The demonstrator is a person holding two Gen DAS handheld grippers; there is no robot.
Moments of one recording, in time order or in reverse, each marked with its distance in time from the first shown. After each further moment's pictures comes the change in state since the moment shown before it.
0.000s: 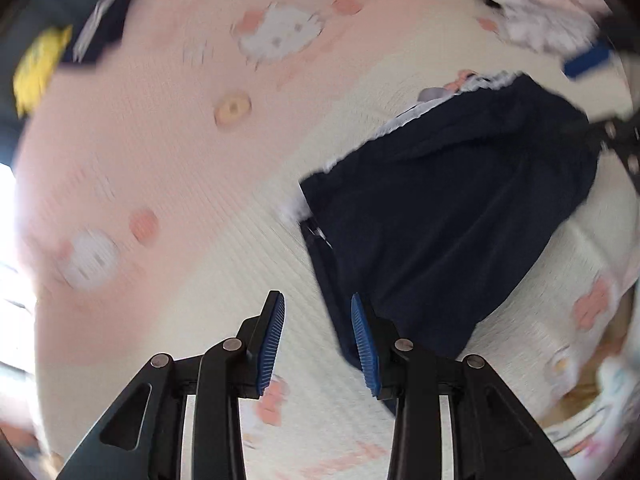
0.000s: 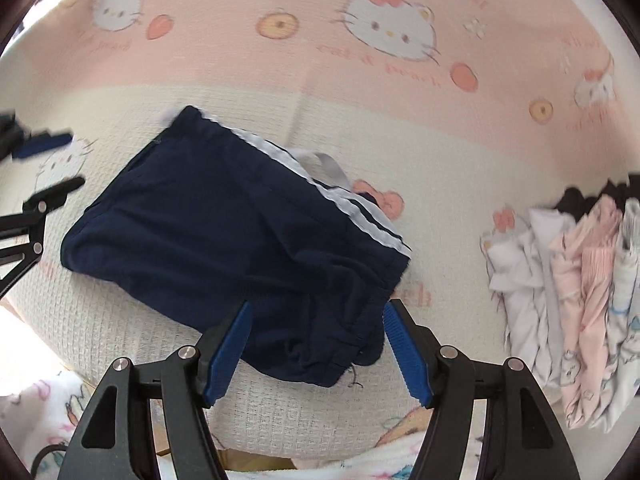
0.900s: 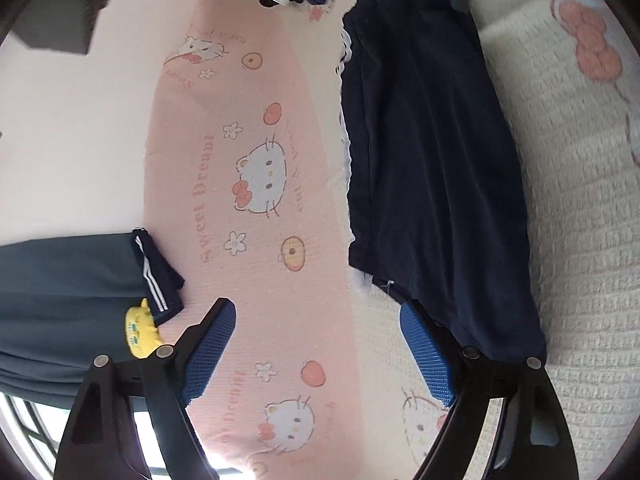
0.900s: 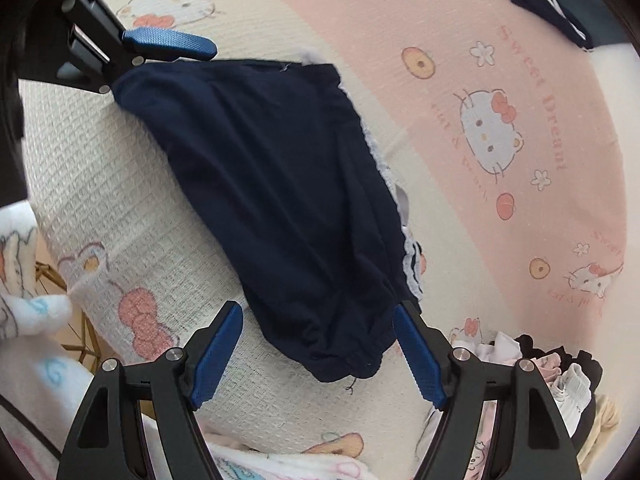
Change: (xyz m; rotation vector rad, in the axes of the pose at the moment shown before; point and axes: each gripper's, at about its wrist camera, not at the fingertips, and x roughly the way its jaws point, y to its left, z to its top) left arm -0.014 -0.073 -0.037 0.741 -0.293 0.453; right arm 0.002 0.080 -0.033 -0.618 -0.044 -0.205
